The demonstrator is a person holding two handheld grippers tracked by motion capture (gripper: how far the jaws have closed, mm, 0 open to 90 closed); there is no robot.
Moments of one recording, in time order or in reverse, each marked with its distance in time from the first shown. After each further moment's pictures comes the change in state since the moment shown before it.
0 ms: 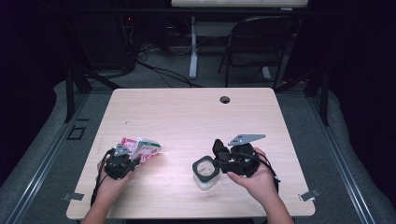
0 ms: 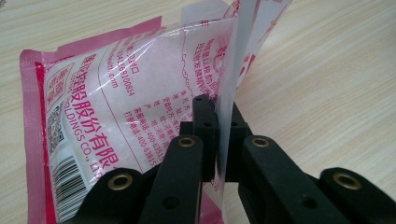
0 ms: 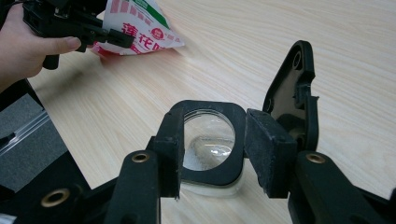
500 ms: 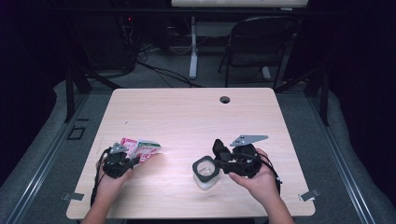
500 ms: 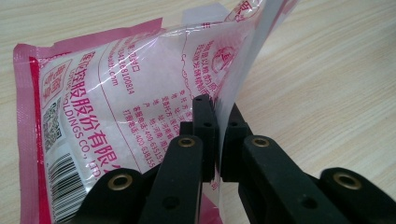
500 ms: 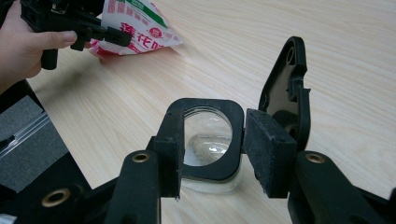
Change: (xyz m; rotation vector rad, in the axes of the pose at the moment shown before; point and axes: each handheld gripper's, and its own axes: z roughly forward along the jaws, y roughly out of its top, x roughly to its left) left arm 0.006 0.001 -0.002 -0.010 -0.045 -0.068; right arm -0.001 -0.003 -0.004 -0.007 -0.005 0.007
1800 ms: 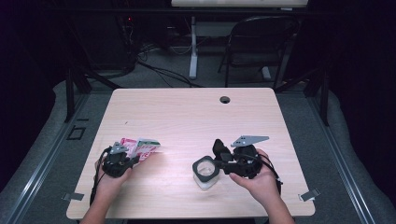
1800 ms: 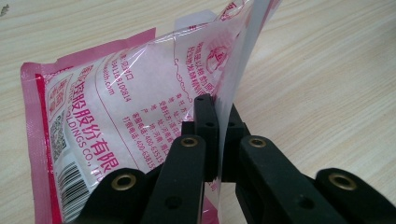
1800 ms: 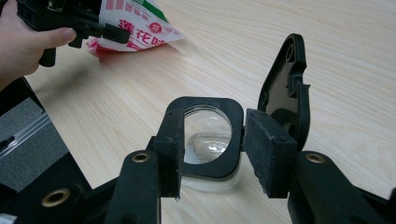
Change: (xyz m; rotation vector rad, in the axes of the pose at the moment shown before) left arm -0.002 0.003 -0.004 -0.015 0.016 0.051; right arm 0.000 -0.002 -0.001 -0.007 -0.002 0.004
